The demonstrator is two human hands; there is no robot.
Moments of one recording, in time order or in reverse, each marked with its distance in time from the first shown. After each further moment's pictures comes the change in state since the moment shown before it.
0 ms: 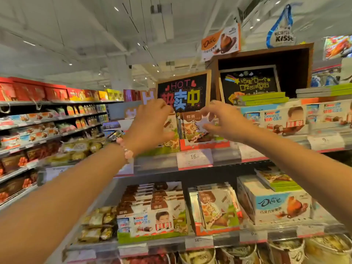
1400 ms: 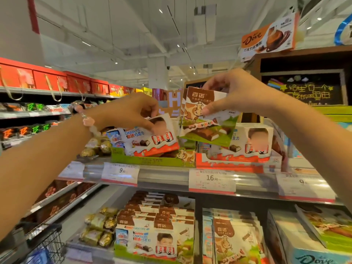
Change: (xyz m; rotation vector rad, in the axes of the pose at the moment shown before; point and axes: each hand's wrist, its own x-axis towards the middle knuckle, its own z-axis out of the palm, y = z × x) left_hand 0.019 -0.077 -0.028 -0.297 -0.323 -0.204; right_hand 0.091 -0.001 -0.019 0.395 -0.146 -0.134
